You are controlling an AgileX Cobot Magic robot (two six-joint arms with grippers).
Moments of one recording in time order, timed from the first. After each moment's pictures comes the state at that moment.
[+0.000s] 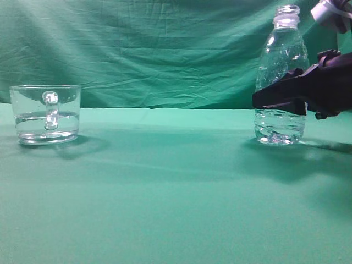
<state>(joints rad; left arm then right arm) 0.04 -0.02 0.02 -0.09 0.35 0.11 0.09 2.06 -0.61 -0.66 -1.18 0.14</state>
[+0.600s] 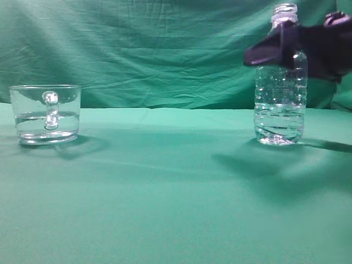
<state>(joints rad) 0.04 -0.02 0.02 -0.09 0.35 0.11 0.09 1.91 -0.61 -0.63 -1.14 0.33</state>
